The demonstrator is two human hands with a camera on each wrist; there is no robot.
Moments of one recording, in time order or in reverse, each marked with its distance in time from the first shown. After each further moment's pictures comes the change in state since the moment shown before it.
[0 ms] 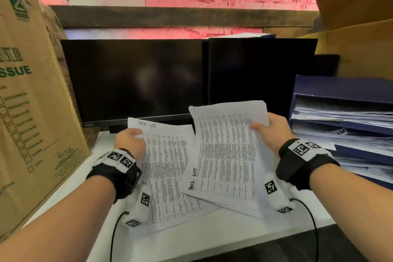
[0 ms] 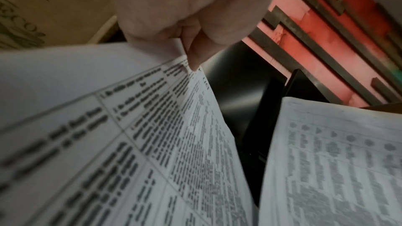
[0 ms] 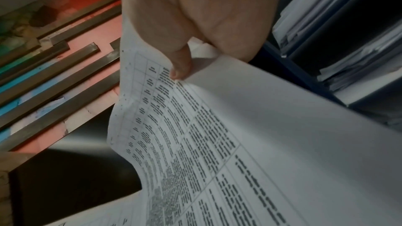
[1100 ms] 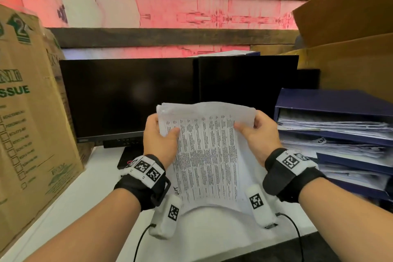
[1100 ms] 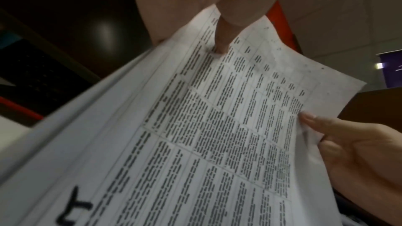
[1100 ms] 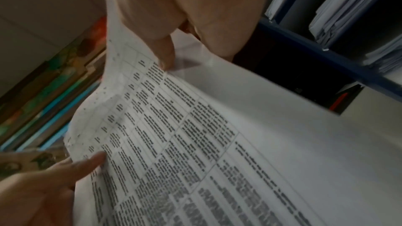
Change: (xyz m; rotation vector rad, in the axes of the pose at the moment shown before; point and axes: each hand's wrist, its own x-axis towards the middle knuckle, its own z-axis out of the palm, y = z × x) left_hand -0.078 0.078 0.034 -0.482 -0.043 0.336; right_hand -0.031 -0.047 -0.005 0.346 0.055 -0.156
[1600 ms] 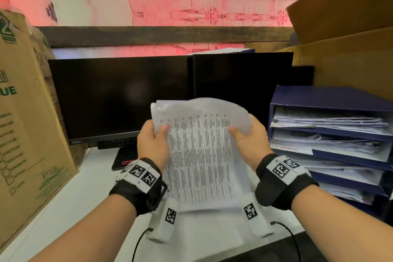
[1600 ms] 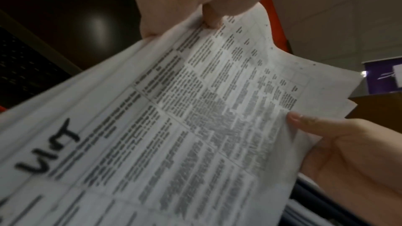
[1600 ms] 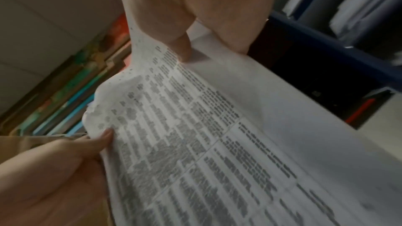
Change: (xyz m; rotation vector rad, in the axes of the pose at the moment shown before) left_hand 0.002 -0.010 0.004 0.036 0.040 -0.014; right_hand -0.012 0.004 0.005 -0.136 -0.018 0.054
